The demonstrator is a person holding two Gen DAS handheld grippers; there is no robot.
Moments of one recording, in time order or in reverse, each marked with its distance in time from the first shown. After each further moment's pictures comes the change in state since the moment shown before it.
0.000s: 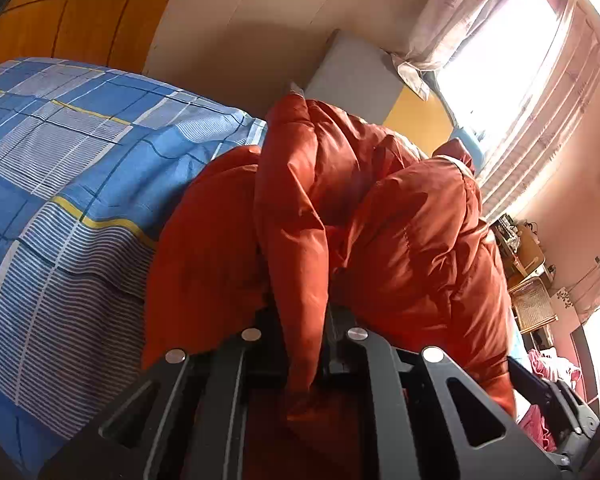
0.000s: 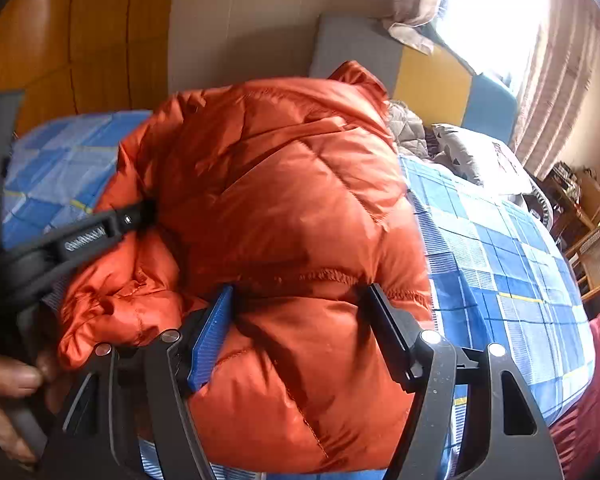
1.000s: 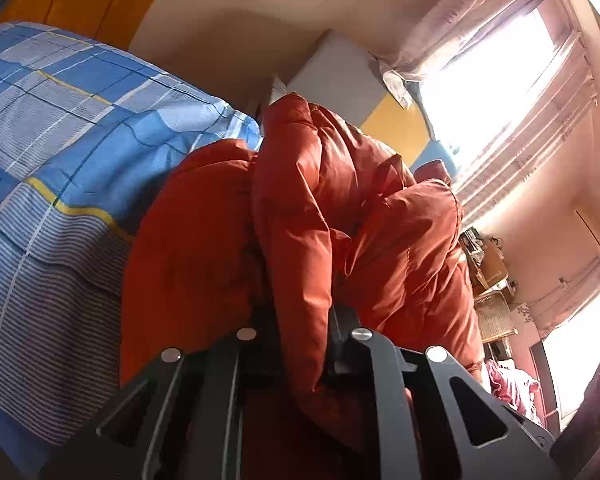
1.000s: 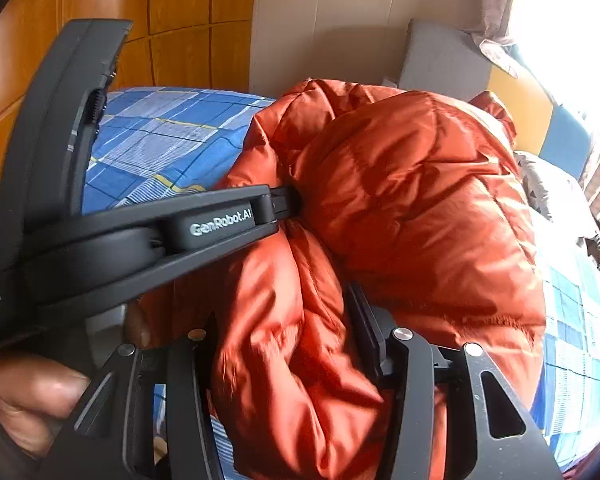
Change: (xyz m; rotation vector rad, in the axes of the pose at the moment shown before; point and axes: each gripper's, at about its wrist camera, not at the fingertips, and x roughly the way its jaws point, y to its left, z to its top) left arm 0.005 0.009 0.004 -0.078 0.018 -0.132; right arm 0.003 0.069 0.014 -0.154 0.009 0.228
